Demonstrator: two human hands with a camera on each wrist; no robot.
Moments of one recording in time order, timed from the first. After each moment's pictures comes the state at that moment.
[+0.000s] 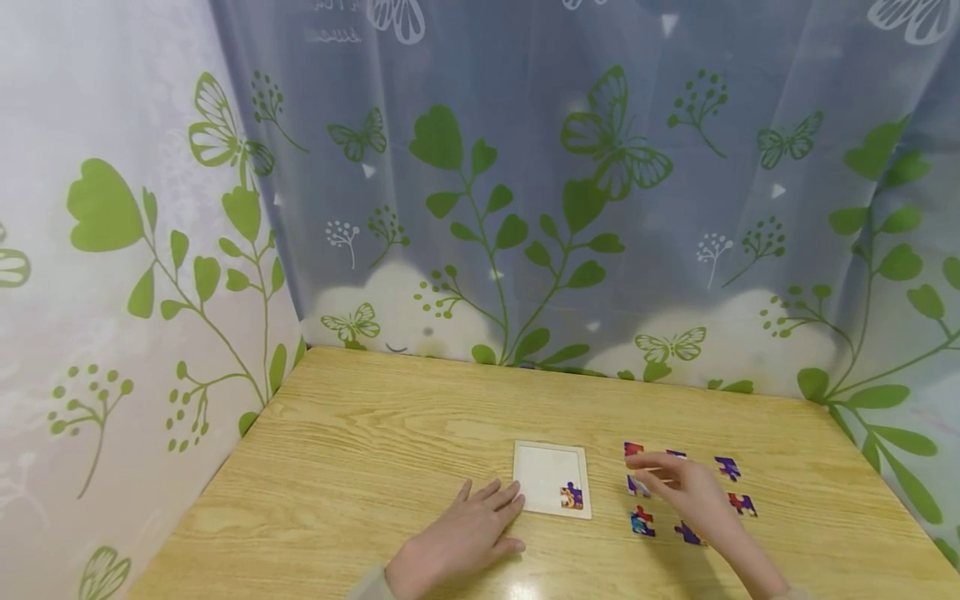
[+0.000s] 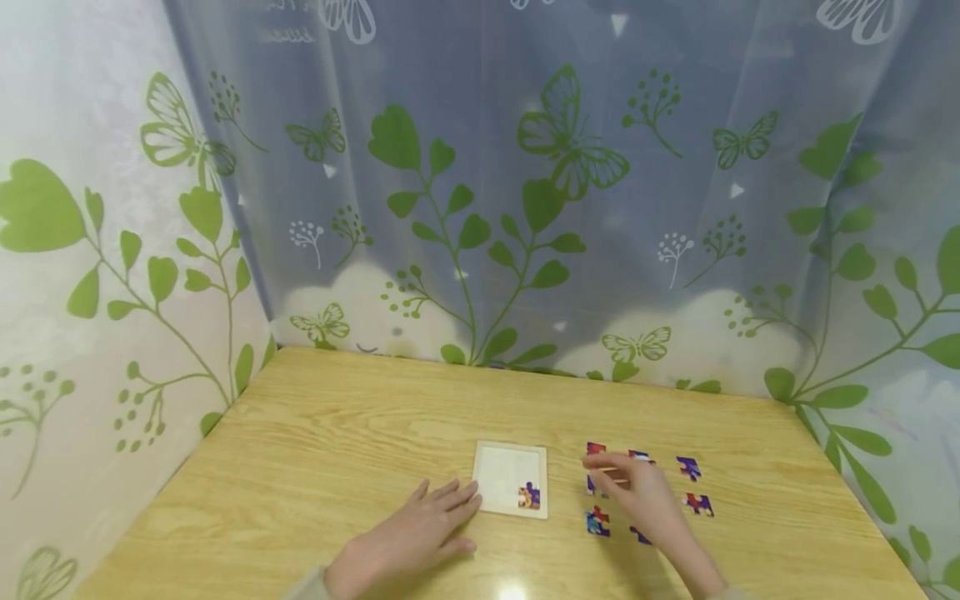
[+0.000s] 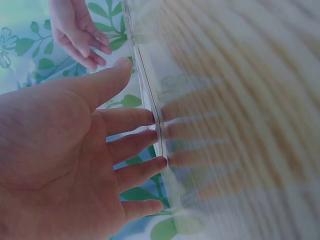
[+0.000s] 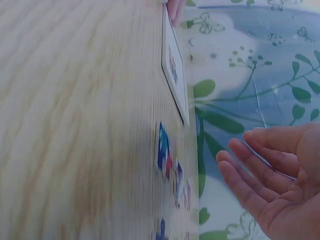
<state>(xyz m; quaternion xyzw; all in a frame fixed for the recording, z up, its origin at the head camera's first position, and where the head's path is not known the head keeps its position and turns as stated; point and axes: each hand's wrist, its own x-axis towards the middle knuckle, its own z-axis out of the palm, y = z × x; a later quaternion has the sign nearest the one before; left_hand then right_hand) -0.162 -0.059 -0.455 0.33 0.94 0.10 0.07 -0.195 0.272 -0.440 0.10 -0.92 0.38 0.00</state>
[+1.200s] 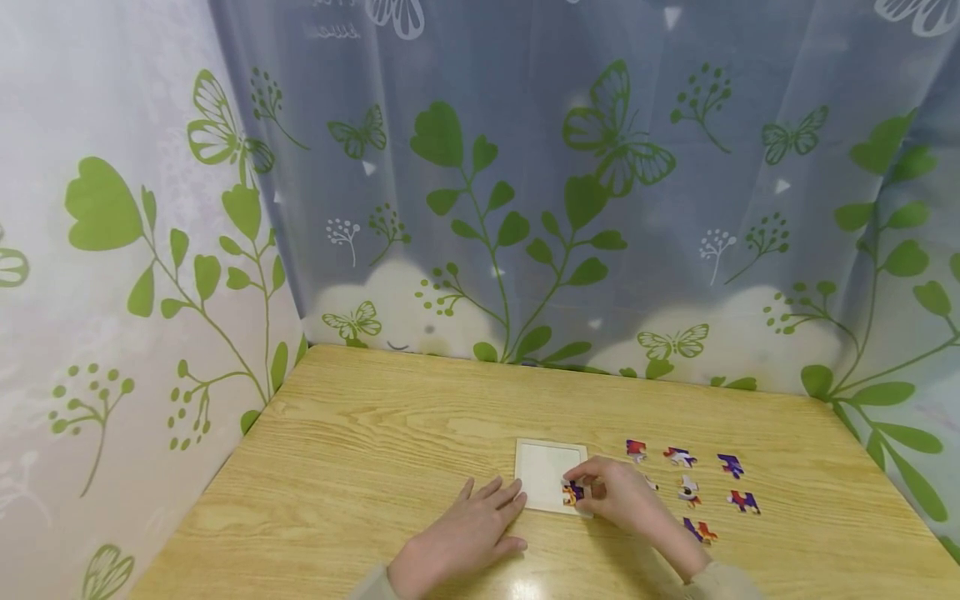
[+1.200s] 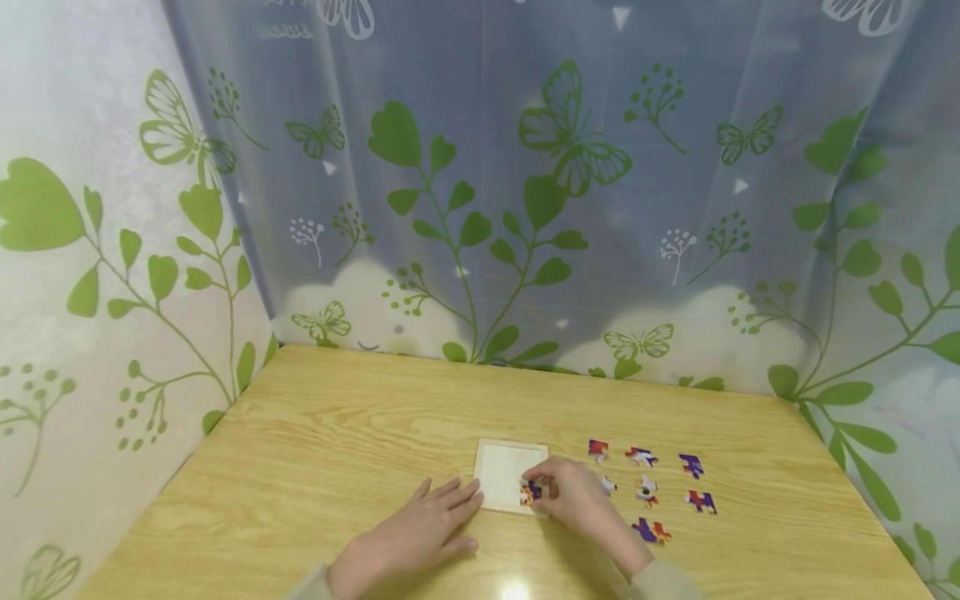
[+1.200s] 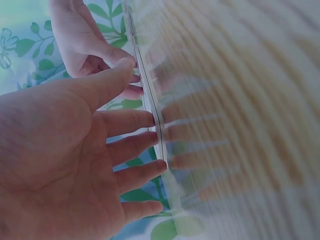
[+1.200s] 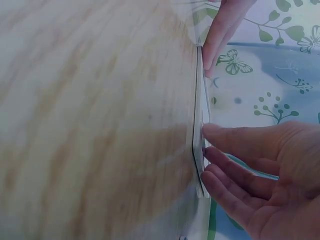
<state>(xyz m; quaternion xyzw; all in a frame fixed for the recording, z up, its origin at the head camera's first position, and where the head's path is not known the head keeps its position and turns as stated) -0.162 -0.058 -0.456 0.32 0.94 0.09 0.06 -0.208 0.202 -0.460 0.20 -0.94 0.28 -0.02</state>
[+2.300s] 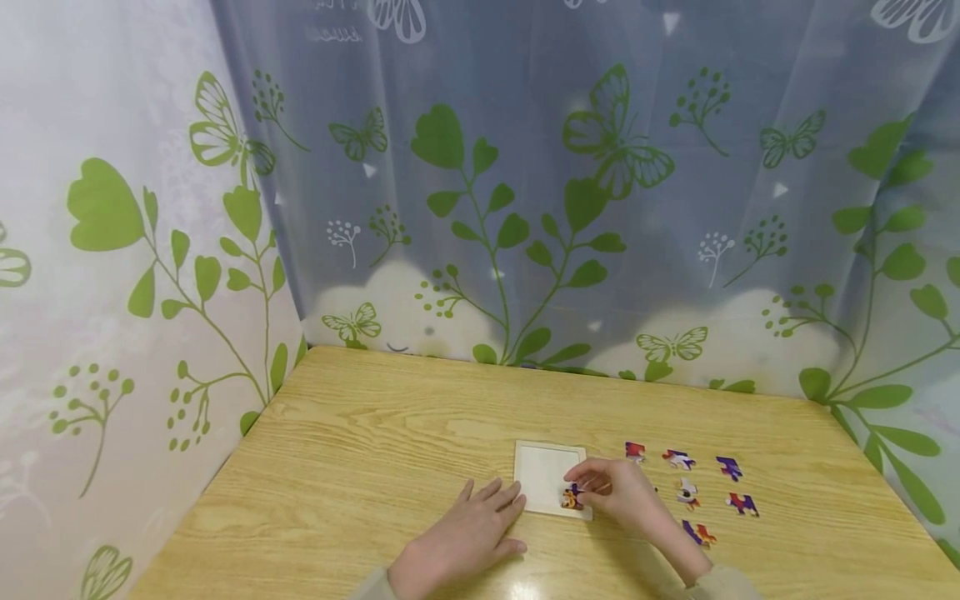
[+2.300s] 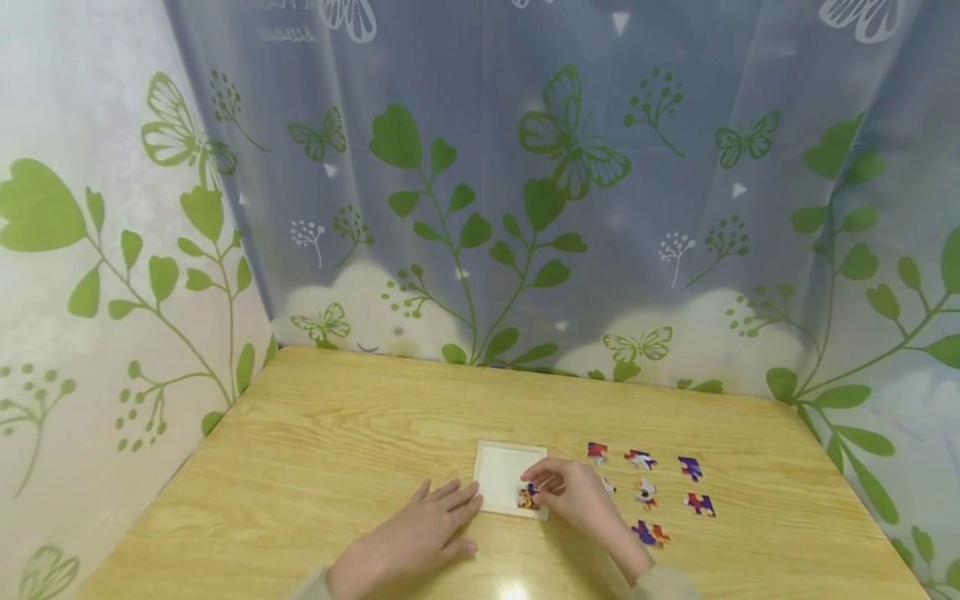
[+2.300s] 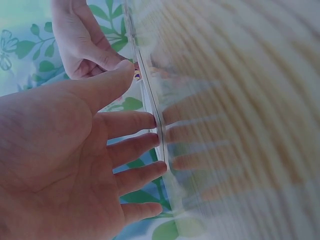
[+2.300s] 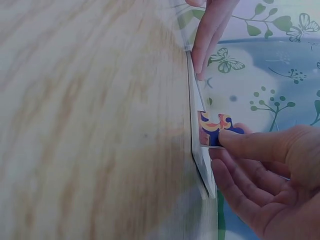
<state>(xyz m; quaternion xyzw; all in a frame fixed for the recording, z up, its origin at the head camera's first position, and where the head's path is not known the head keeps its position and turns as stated) -0.162 -0.057 -0.458 0.32 0.94 0.09 0.05 -0.214 0.209 -0.465 0.23 -0.89 0.39 -0.02</state>
